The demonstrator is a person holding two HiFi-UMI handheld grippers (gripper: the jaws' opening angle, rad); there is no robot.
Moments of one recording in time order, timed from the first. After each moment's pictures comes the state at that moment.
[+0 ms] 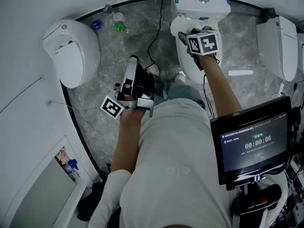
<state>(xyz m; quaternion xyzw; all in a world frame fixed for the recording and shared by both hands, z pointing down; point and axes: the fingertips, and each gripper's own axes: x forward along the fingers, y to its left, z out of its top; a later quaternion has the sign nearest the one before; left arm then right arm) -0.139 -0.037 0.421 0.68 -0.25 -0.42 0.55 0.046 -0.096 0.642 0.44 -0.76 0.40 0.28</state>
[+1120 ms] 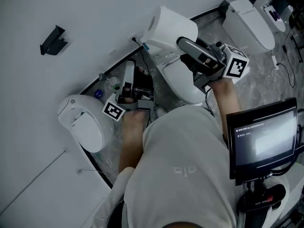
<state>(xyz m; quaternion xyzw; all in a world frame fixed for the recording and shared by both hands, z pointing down) -0.034 -0.149 0.261 0.77 0.00 -0.40 0.50 0.106 -0.100 0.198 0.31 -0.85 0.25 -0.35</state>
